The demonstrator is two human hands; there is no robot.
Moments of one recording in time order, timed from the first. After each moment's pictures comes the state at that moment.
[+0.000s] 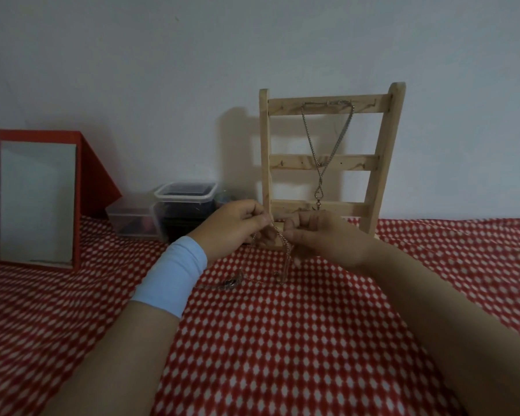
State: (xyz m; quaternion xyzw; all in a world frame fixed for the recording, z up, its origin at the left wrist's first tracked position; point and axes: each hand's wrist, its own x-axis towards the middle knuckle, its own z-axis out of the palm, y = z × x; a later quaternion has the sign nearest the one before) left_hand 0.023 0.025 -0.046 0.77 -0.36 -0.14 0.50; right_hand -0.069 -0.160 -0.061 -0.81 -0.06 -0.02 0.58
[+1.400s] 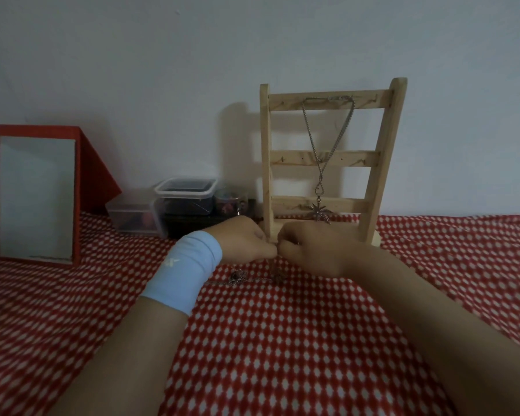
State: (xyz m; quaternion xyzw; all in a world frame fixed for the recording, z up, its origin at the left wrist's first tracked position) left_hand 0.015 0.018 -0.044 0.90 -0.34 -0.18 0.22; right_hand -0.068 -0.136 -0.060 -0.98 -0.02 -0.03 0.18
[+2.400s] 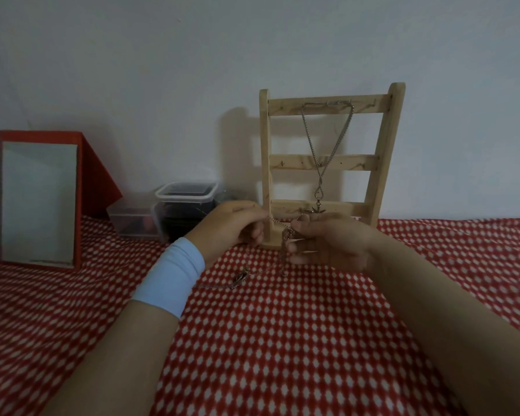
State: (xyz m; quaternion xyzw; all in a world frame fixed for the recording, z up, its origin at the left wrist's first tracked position) left_hand 0.025 0.026 -0.049 0.71 -0.34 -0.17 0.59; right_hand -0.062 -0.165 -0.060 -0.62 0.08 0.07 0.78
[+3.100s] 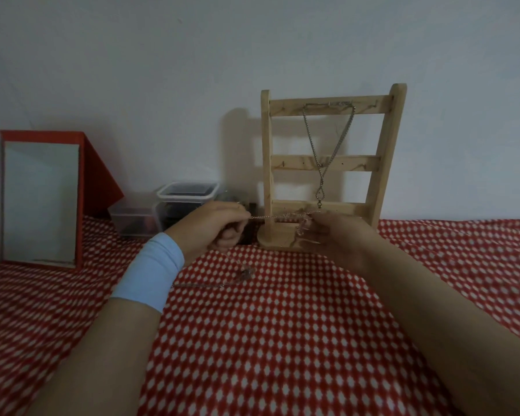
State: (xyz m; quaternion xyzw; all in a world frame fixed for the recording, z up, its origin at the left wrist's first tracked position) left_hand 0.036 0.049 -0.041 0.73 -0.31 -0.21 0.57; right_hand -0.053 -0.167 -0.071 -0.56 0.17 -0.08 0.81
